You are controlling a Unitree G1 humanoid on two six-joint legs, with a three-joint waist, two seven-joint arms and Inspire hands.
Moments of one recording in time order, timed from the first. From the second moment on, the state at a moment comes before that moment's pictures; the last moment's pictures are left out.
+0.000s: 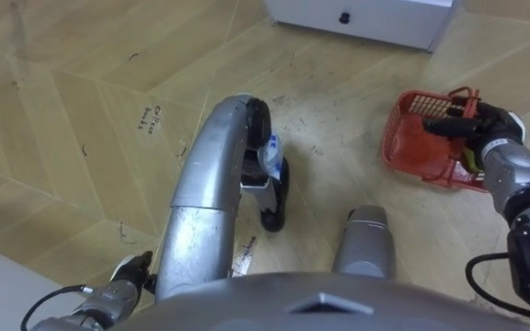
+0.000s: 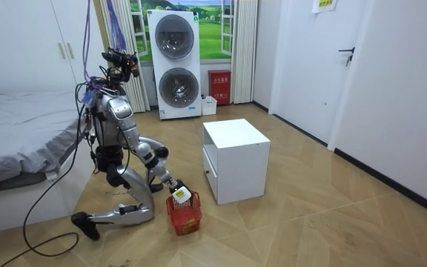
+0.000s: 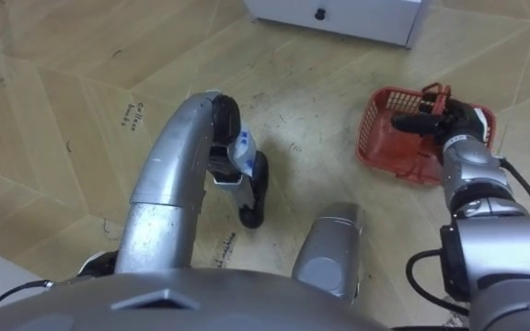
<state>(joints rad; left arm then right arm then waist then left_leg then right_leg) 0.04 0.26 -0.32 1.35 -0.03 -0.04 0.00 -0.37 -0.46 0.05 1.25 0.39 0.00 -0.04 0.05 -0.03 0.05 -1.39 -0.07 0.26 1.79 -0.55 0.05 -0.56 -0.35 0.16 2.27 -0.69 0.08</state>
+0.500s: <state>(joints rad) 0.03 0.26 -0.32 1.33 -0.04 -0.04 -0.02 -0.37 -0.46 0.06 1.25 0.39 0.00 -0.02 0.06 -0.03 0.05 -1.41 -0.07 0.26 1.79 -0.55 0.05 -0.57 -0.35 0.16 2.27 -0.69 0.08</state>
